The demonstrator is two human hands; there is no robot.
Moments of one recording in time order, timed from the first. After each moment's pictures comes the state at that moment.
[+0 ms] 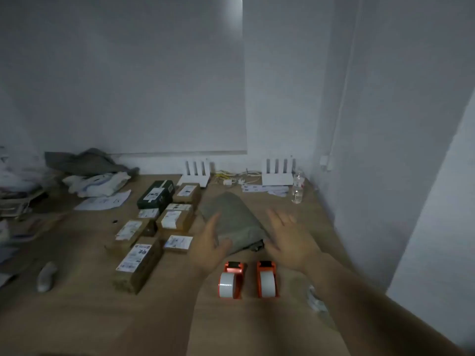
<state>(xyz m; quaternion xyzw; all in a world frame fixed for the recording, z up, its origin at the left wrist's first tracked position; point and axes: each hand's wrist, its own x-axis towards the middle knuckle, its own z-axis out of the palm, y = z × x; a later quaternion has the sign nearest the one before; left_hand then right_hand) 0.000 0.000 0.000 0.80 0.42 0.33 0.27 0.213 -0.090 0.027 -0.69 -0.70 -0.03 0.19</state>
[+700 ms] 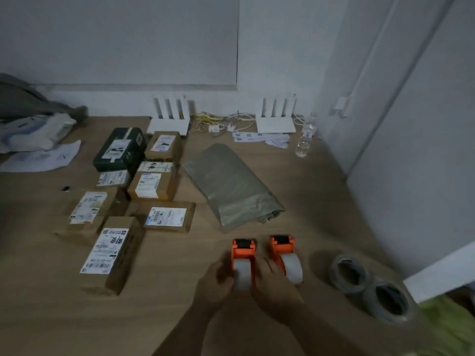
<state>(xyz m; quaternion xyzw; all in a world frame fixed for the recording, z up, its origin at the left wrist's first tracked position) -0.021 0.106 -0.210 0.67 0.55 0.12 0.49 0.141 0.017 -0.201 -0.76 -0.58 0.24 0.14</state>
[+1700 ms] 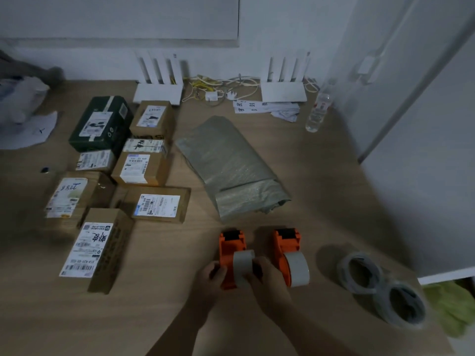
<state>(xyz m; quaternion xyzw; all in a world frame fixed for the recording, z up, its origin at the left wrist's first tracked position) -0.013 0.137 -0.235 0.52 0.54 0.19 0.64 0.134 0.059 -0.228 -0.78 -0.37 0.37 0.33</state>
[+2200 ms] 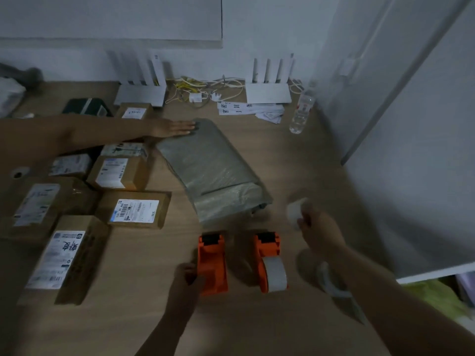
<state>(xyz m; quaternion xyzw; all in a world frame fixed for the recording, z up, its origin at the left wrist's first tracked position) 0.010 0.132 -0.220 0.52 0.64 0.20 0.53 0.331 0.073 -0.174 -0.86 -0.44 0.16 0.20</state>
